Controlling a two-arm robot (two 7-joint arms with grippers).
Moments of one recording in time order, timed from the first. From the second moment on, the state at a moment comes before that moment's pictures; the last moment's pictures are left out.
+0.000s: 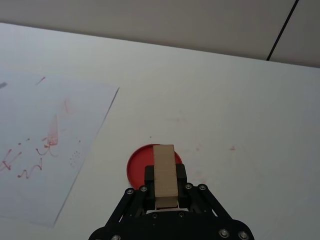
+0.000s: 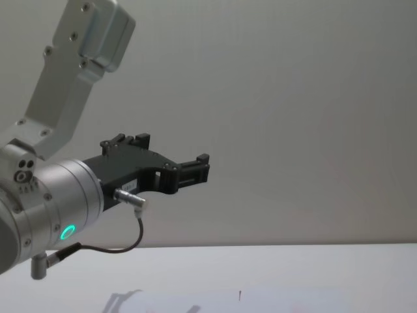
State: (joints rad) left arm -0.24 0.38 0.45 -1.63 -0.20 0.01 -0.01; right arm -0.19 0.52 -0.10 -1.84 0.41 0.42 0.11
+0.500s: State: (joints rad) left arm -0.24 0.38 0.45 -1.63 -0.20 0.01 -0.01; right arm -0.12 0.52 -0.10 -1.77 0.34 0.40 0.18
